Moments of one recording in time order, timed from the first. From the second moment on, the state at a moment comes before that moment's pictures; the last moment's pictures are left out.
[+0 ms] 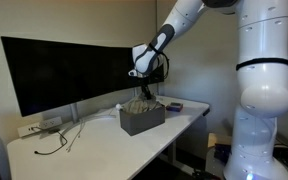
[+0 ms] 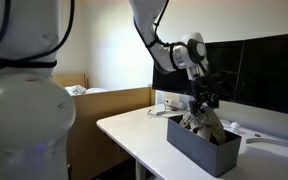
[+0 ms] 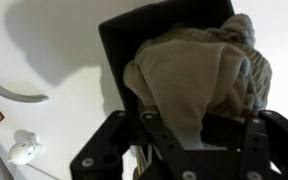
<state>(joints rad) -0.14 0.09 -0.24 -2.21 -0.34 2.42 -0.88</state>
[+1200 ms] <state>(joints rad) -0.17 0.29 -0.26 -2.30 -0.70 2.58 -0.54</state>
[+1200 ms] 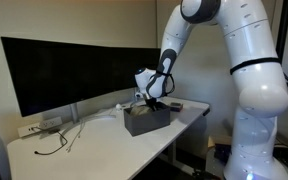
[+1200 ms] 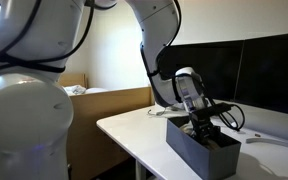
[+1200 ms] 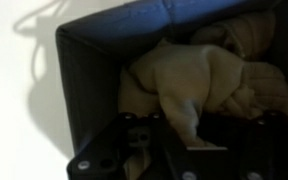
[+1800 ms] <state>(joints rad) -0.31 -0.01 -0.34 -2.53 -0.77 2.72 -0.80</state>
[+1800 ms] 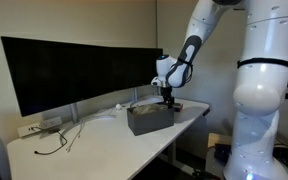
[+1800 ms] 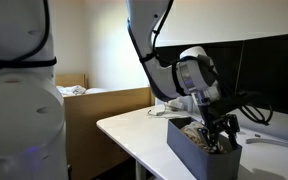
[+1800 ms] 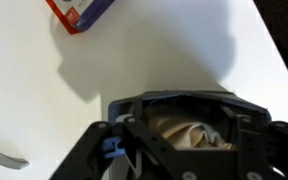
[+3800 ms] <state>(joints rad) -0.13 -0.90 -0.28 -2.61 -0.32 2.46 -1.51</state>
